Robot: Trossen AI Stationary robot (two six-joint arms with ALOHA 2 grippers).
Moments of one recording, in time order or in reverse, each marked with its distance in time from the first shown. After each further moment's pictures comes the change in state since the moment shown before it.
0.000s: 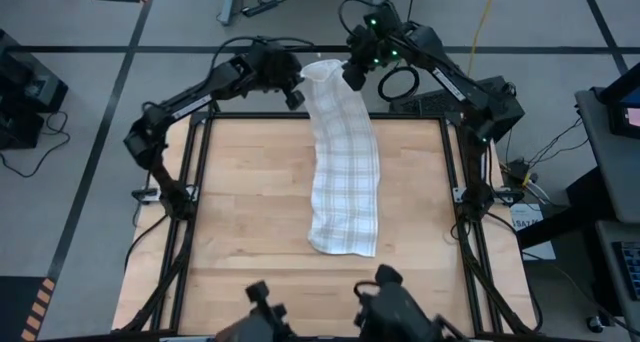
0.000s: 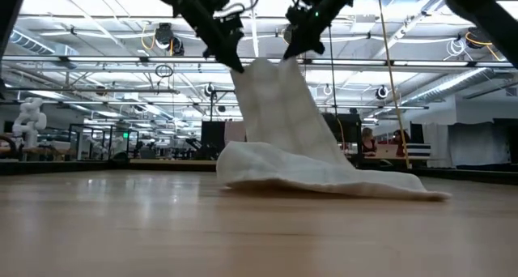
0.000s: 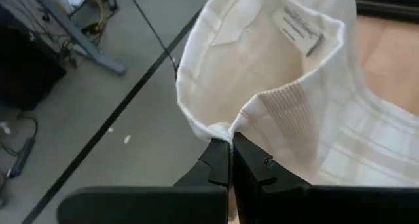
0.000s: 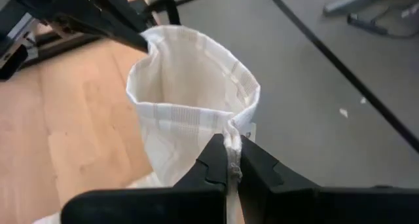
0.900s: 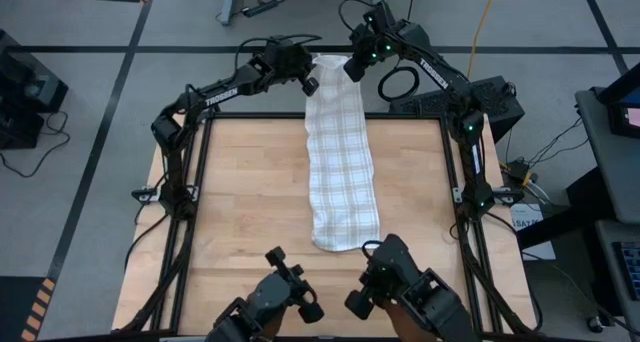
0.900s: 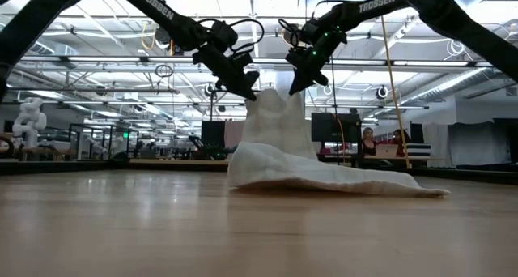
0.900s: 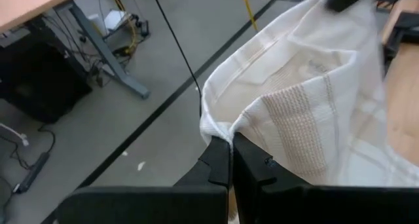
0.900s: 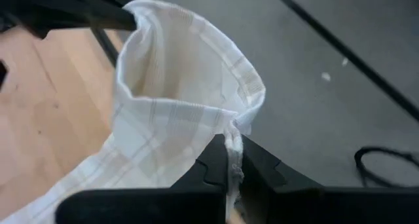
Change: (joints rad) left arm 0.085 0.247 0.000 0.407 0.011 -0.006; right arm -0.134 0.154 -0.001 0.063 0.009 -0.002
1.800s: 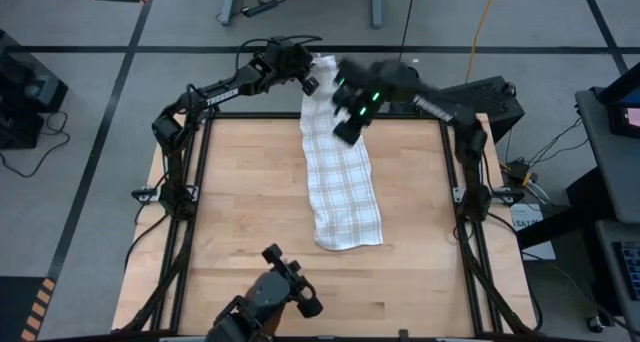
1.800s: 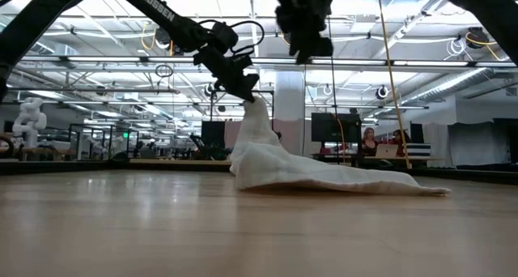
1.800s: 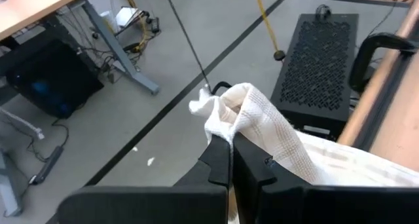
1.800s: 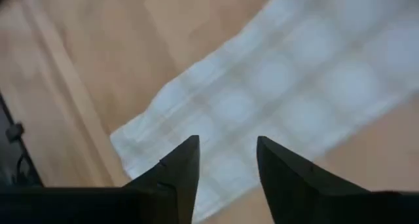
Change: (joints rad) left arm 0.005 0.008 0.000 0.010 -0.052 0.005; right arm 0.448 -0.174 -0.123 -0.455 -0.045 0.331
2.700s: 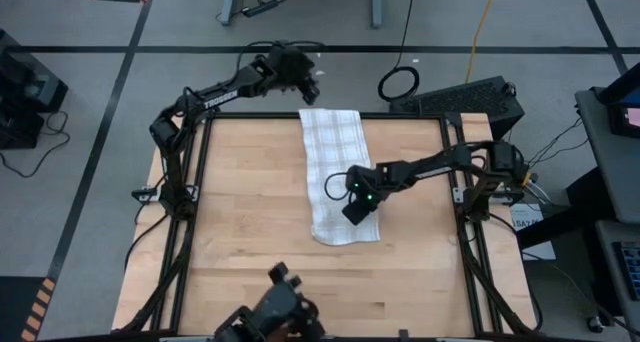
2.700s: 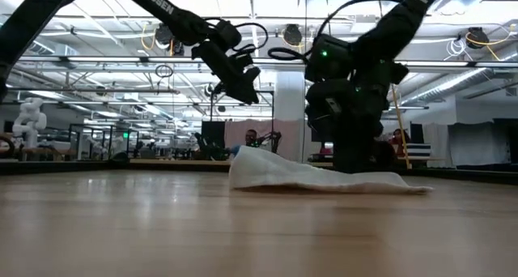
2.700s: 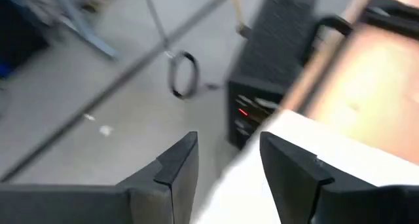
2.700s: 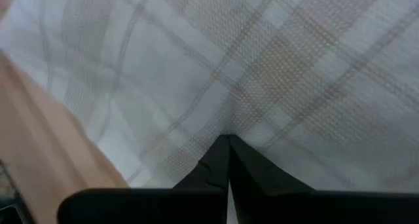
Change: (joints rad) left arm -0.051 -0.031 0.002 -0.199 0.109 -0.149; right arm 0.324 -0.251 -1.366 1.214 -0.088 0.612
